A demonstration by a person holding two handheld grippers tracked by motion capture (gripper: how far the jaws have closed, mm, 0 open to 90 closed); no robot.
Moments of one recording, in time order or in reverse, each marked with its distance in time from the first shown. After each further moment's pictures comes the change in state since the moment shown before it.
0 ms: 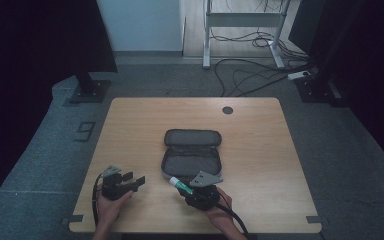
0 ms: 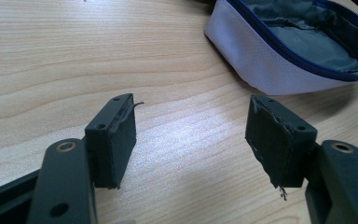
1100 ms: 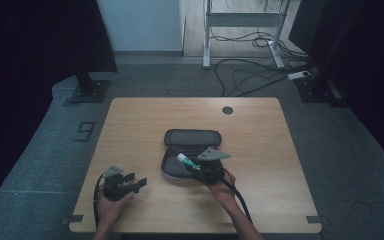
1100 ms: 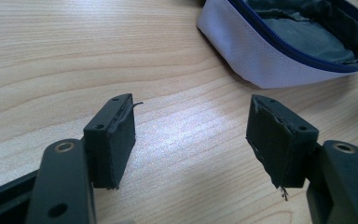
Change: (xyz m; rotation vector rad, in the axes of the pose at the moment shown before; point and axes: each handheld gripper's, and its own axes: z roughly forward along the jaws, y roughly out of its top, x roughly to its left) left arm -0.003 -0.001 0.002 0.024 -0.013 0.015; right arm -0.058 0.032 0.015 -0.045 -0.074 0.071
